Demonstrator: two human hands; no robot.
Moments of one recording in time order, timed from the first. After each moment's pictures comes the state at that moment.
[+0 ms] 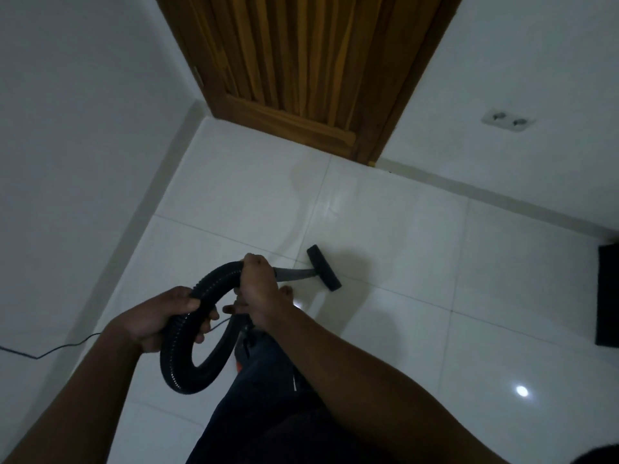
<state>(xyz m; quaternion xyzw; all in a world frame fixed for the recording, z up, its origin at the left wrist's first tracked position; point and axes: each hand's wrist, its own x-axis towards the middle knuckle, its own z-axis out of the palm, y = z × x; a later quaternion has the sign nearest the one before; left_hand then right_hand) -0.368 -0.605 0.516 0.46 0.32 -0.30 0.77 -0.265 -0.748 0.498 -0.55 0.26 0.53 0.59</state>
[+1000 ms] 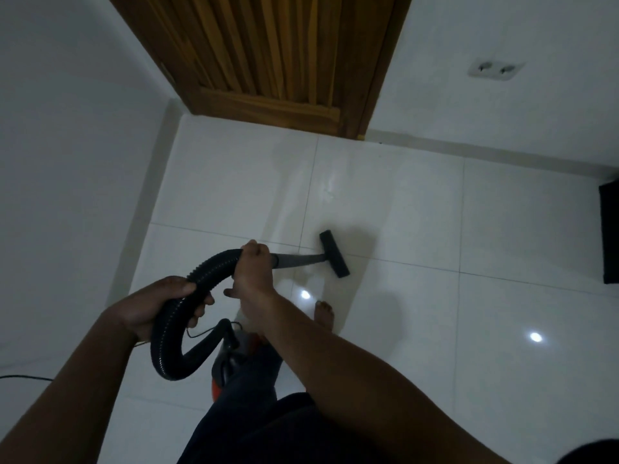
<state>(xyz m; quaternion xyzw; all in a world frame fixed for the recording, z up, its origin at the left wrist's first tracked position) -0.348 -0.564 0.508 0.50 0.31 -0.37 0.72 -0.272 -0.721 0.493 -0.56 0.32 0.42 0.63</state>
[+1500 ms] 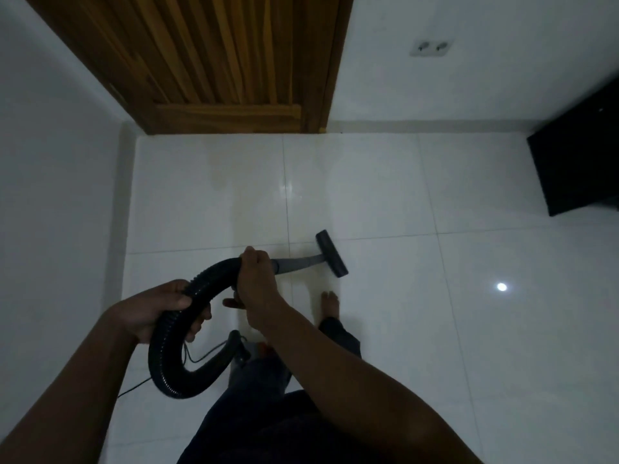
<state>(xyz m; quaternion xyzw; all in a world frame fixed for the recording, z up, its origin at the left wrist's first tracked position) -0.370 -0.471 0.499 0.40 0.13 -0.52 0.74 -0.347 -0.657 0.500 -0.54 0.36 0.35 0.68</state>
